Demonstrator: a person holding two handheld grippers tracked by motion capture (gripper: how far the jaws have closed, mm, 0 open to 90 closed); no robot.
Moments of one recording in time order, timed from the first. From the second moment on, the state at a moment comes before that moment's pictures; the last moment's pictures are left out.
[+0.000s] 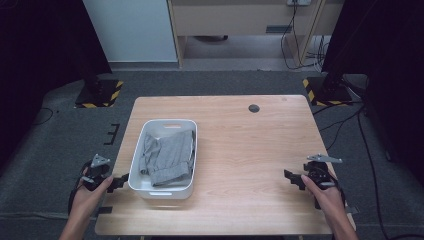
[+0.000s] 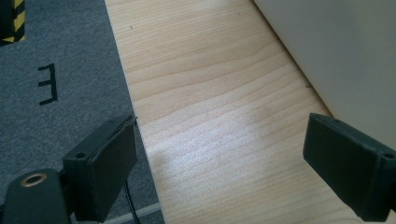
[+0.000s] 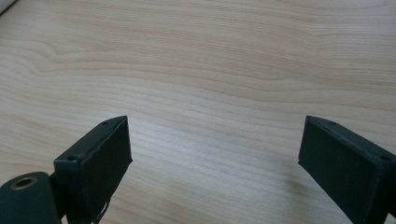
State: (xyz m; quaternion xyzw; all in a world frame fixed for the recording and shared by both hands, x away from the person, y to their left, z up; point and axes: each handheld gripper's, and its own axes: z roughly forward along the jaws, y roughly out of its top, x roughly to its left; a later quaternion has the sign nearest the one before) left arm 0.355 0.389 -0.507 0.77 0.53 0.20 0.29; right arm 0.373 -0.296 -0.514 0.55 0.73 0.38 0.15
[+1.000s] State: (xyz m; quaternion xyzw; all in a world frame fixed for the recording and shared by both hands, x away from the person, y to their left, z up) left arm 0.362 0.379 -0.532 0.76 0.54 0.22 0.30; right arm 0.377 -0.285 -0.539 0.54 0.75 0.31 0.22
